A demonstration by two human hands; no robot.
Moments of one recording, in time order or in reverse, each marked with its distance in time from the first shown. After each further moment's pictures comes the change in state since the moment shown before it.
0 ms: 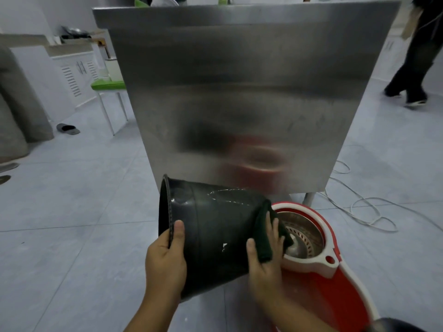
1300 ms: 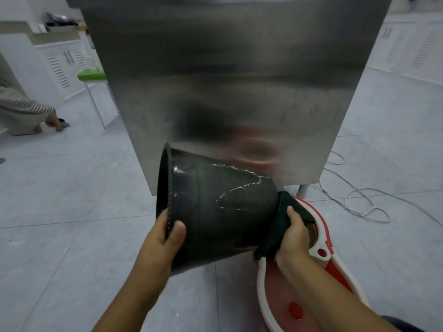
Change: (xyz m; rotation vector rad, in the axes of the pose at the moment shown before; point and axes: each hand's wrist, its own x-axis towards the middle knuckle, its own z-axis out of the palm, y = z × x) left_hand 0.004 0.007 0.000 -0.007 -0.367 0.106; right_hand 0.064 -0.008 -0.048 0.688 0.340 0.748
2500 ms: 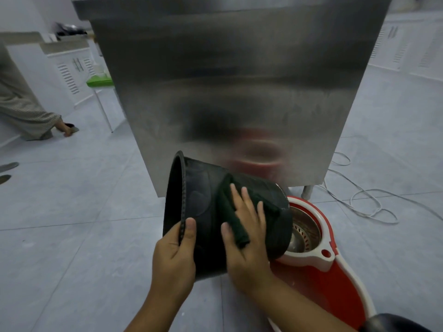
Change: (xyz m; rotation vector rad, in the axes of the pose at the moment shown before) left_hand -0.013 0.007 0.032 0.053 0.251 0.017; right_hand -0.075 0.027 0.032 -0.786 -0.542 -1.130
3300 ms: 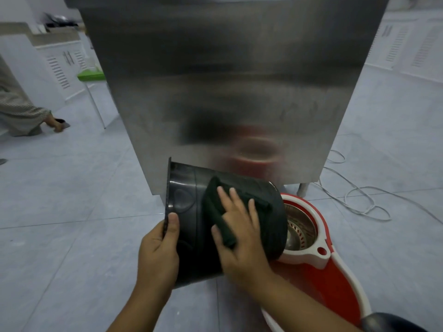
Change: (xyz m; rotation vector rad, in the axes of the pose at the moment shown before) left_hand 0.017 -0.011 -0.010 0.004 0.046 -0.103; right_hand 0.003 0.012 -0.001 -0.113 -0.148 -0.057
